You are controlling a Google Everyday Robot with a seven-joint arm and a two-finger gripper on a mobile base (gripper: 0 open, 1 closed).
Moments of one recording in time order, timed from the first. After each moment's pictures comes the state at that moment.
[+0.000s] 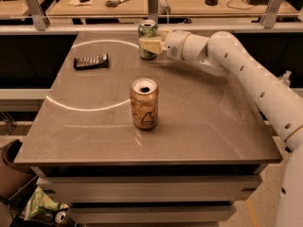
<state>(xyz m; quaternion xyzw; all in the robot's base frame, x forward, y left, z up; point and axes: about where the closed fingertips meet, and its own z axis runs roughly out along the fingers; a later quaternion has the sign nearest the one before) 0.791 -0.012 0.878 -0.34 0.65 0.31 0.61</state>
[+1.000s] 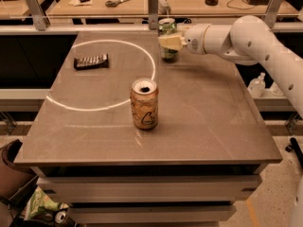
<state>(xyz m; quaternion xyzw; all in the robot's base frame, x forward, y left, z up) 0.777 -0.079 0.889 -0.33 0.72 0.25 0.56</state>
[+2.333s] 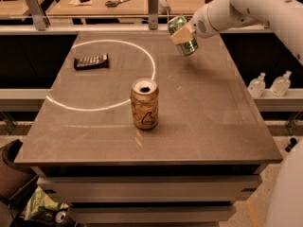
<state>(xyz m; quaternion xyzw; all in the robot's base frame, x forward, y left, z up) 0.757 -0.122 0.911 -0.37 0.82 0.09 0.44</state>
